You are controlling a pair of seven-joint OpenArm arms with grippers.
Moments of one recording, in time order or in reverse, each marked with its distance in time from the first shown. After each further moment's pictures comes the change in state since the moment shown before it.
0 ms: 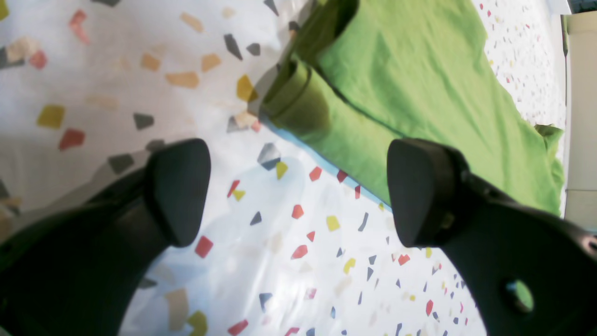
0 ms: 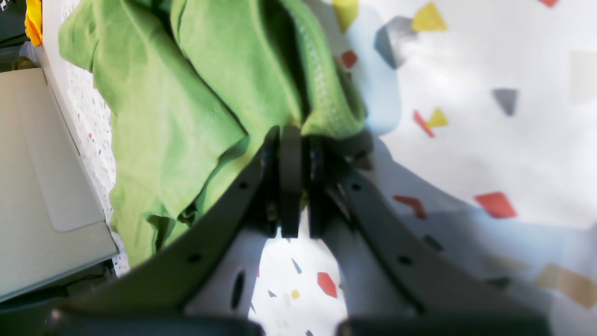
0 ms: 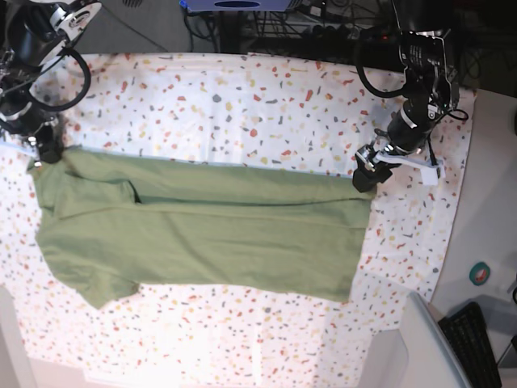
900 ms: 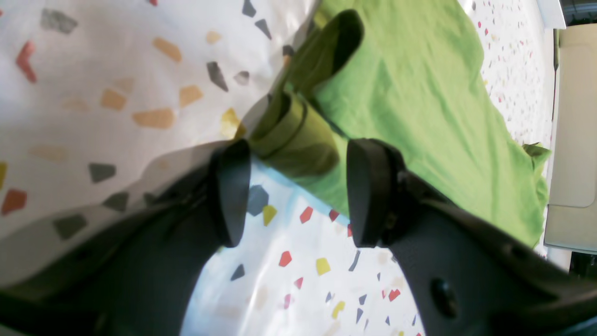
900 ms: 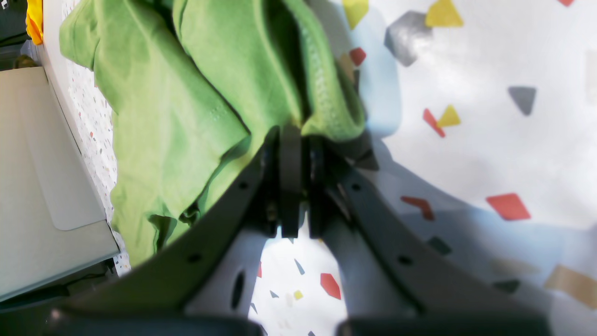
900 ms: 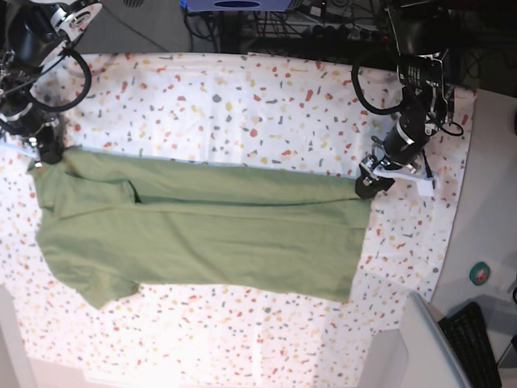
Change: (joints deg) left arm -6.0 -0.1 0.1 -8.4 -0.5 -0.1 -0.3; right arm 0.1 -0.1 0.0 0.0 -0.1 -0.1 -0.1
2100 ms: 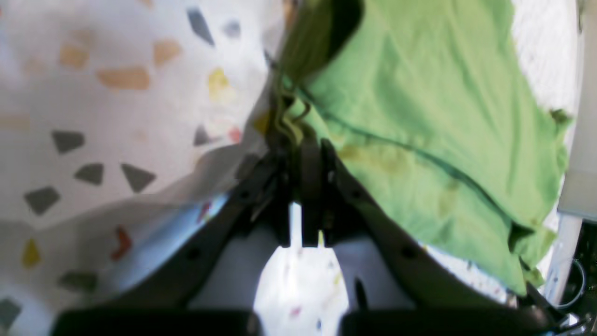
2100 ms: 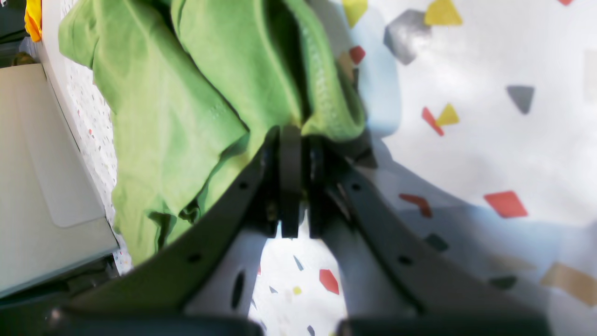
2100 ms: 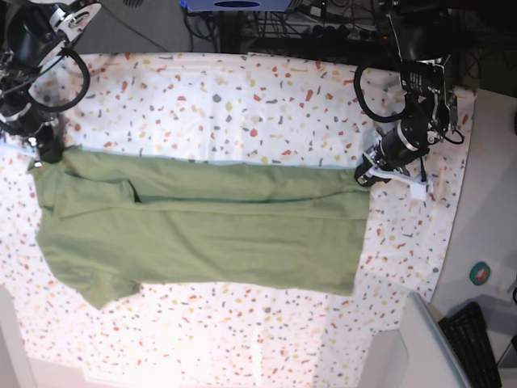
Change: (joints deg) left arm -0.7 -0.1 -0.5 3.5 1.6 1.0 10.7; right arm 0.0 0.3 0.1 1.0 -0.2 -0.2 -2.5
